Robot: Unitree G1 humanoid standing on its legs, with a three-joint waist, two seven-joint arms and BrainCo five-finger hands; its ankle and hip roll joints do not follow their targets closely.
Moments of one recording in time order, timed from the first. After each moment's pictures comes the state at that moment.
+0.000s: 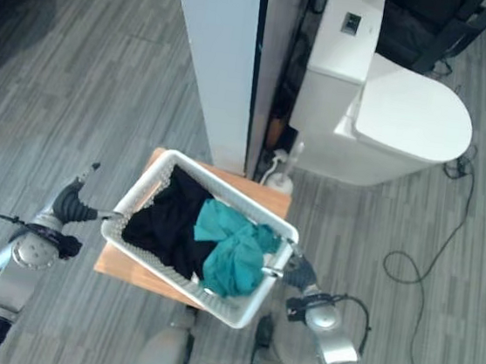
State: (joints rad) left arm -0.14 0.71 0.00 0.07 0.30 0.16 0.06; right arm -0.09 -0.31 0.28 0.27 0.11 0.09 -0.03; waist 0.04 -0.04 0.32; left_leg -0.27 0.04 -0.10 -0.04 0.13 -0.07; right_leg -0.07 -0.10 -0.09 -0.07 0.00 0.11
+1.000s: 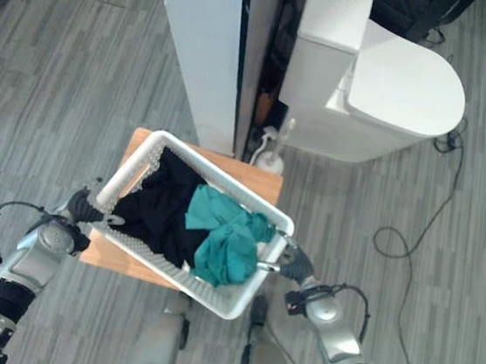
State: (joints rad) left arm -0.35 0.68 -0.18 0.47 0.25 0.27 0.07; right arm -0.11 -0.34 0.30 0.22 0.11 0.09 0.02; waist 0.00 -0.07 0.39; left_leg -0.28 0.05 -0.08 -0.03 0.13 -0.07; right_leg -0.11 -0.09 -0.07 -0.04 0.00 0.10
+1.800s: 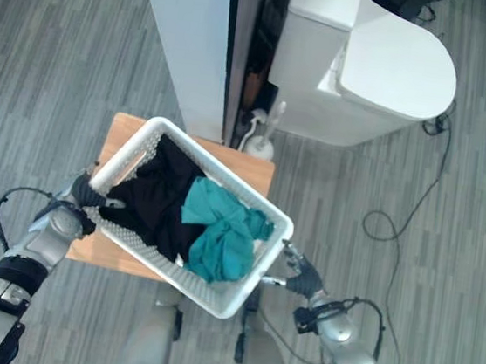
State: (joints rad) left arm -0.51 0.67 -0.26 0.69 0.23 0.18 0.19; right arm 0.02 -0.46 0.30 0.02 0.14 0.08 0.02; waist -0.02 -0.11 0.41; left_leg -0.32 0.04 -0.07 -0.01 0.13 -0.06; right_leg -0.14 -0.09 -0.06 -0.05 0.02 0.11
